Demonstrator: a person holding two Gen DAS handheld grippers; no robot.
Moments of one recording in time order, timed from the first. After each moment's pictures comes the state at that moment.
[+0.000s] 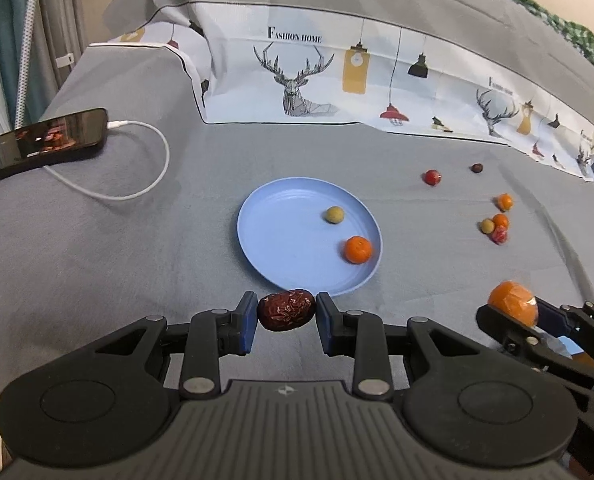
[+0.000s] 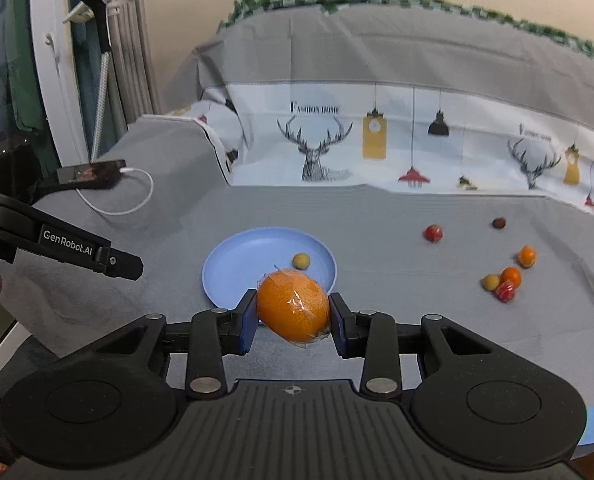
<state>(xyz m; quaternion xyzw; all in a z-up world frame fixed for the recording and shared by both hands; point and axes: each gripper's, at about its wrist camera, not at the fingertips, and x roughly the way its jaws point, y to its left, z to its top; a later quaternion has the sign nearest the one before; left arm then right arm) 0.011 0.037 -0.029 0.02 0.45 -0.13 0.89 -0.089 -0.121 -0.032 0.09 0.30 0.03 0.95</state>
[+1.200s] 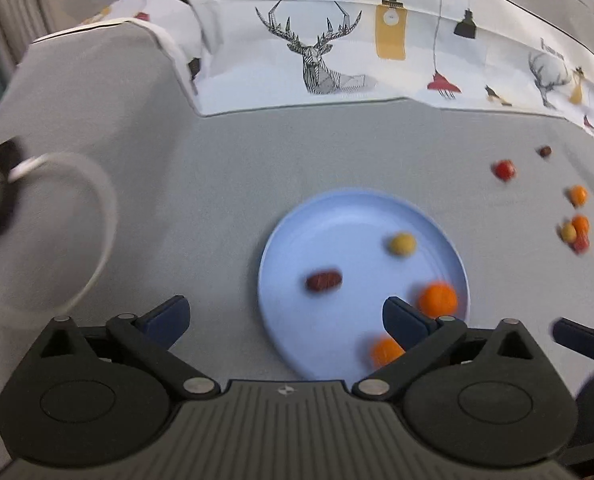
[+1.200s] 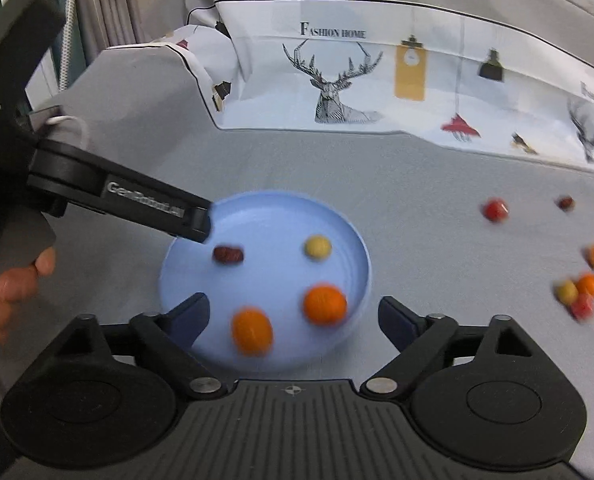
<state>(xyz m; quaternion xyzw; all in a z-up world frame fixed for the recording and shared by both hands) 0.136 0.020 -0.097 0.08 0.48 -0.11 0.87 0.050 -0.104 -0.094 0.09 0.39 0.05 0.92</state>
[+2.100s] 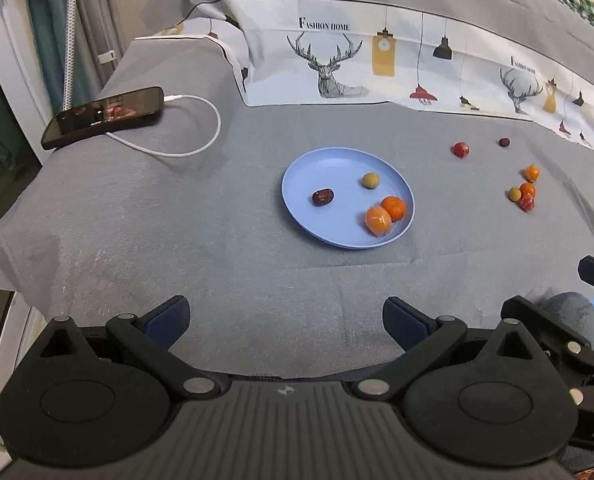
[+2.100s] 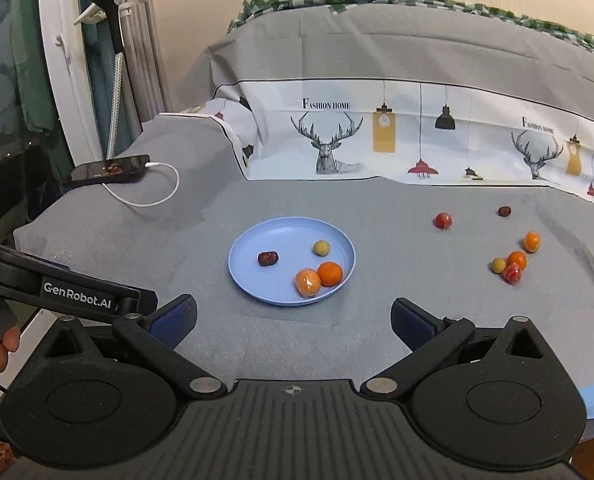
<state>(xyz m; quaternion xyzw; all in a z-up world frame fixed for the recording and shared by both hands) -0.064 0.058 -0.022 0.06 0.45 -0.07 0.89 -0.130 -0.104 -0.014 0.10 0.30 0.04 0.95</state>
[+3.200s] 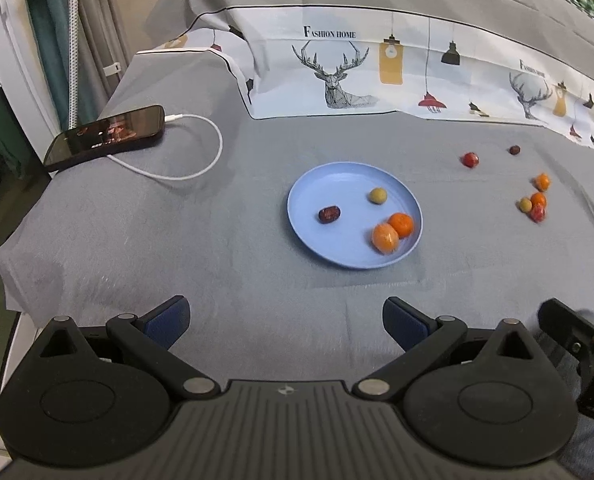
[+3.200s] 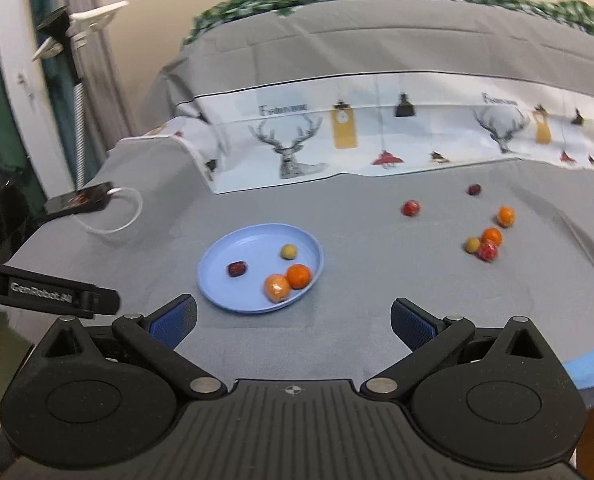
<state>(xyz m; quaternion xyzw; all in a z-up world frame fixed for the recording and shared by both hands) -0.037 0.045 -0.016 0.07 0.44 -0.05 0.89 -0.129 -0.136 -0.029 0.17 0.29 -0.01 0.94</state>
